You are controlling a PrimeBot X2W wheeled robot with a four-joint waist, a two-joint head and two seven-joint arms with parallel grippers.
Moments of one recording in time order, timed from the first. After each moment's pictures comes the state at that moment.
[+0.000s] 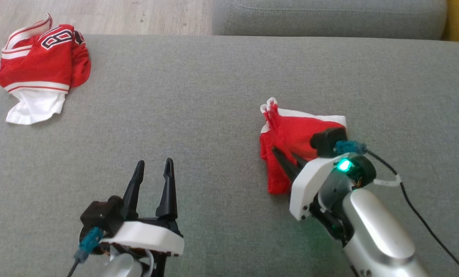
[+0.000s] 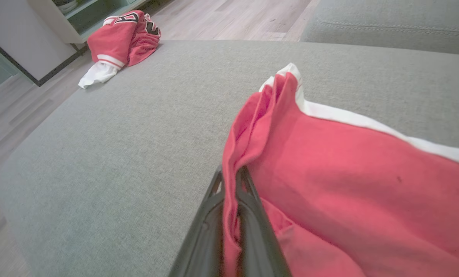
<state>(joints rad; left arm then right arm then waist) -0.15 0.31 -0.65 0.04 -0.78 0.31 -0.22 -0.35 -0.07 0.43 0.37 0.36 0.13 0.33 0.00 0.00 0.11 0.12</state>
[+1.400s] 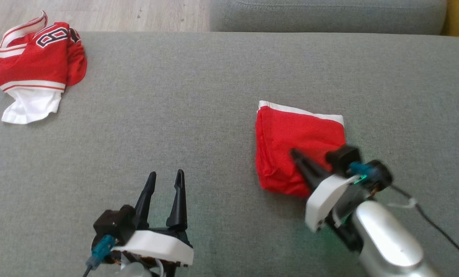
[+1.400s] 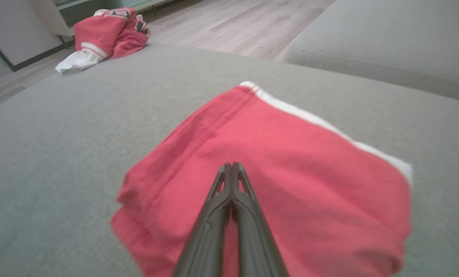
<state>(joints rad) -0.13 0.28 -0.68 0.08 -0.78 0.29 -0.23 -0.33 -0.17 0.46 0.45 0.26 0.13 0.06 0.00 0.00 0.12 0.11</state>
